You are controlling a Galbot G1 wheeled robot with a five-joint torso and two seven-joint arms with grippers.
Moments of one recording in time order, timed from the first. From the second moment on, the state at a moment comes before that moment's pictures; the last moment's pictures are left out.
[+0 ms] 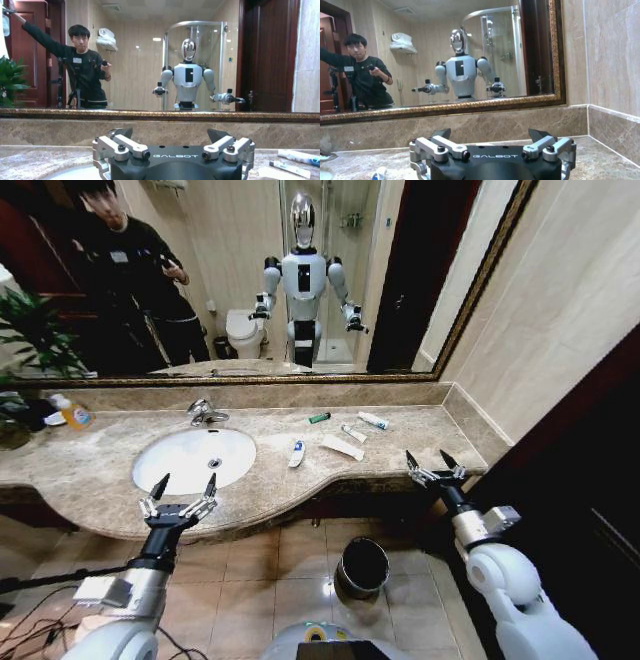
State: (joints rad) left arm 1.84 -1.36 -0.82 -2.47 -0.37 0.04 0.05; right arm -1.51 1.15 0.74 2.16 0.57 -0.07 -0.03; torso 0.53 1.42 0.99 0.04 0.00
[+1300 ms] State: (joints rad) left arm 1.84 -1.36 -0.82 -2.47 -0.37 0.04 0.05; right arm -0.99 0.94 0.61 1.71 0.61 -0.26 -0.35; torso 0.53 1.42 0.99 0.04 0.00
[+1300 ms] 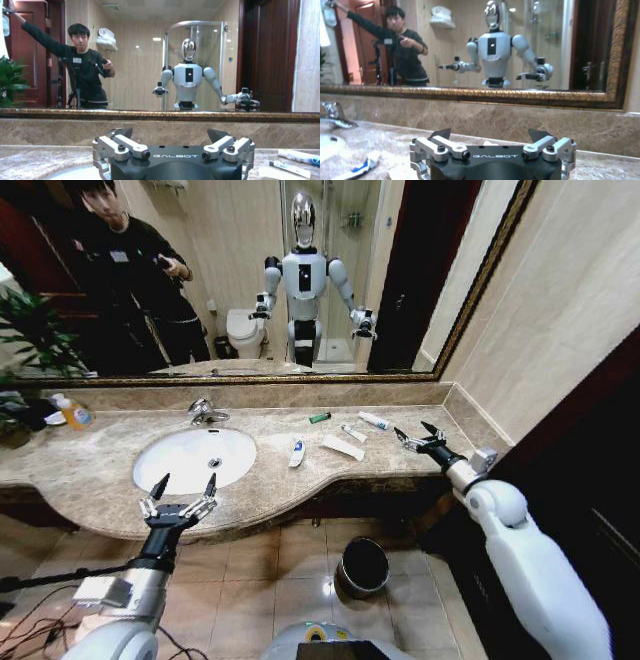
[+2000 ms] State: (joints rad) left arm 1.84 -1.36 -0.82 -2.47 -0.37 0.04 0.05; right arm -0.55 1.00 0.28 1.35 0.47 -0.33 -0.52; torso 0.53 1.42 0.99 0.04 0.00
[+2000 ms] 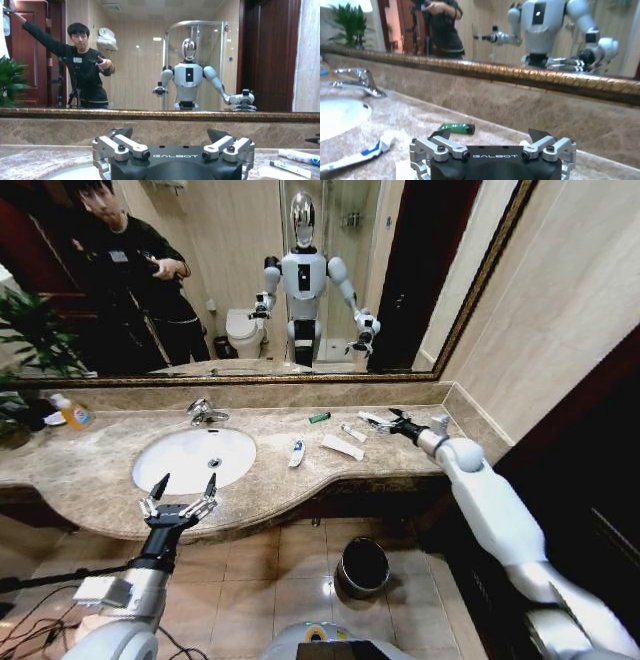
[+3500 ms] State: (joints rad) left arm 1.84 -1.36 -0.82 -2.47 -0.37 0.04 0.05; right arm -0.79 1.04 0.26 1.53 0.36 -0.33 -0.47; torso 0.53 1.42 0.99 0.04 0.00
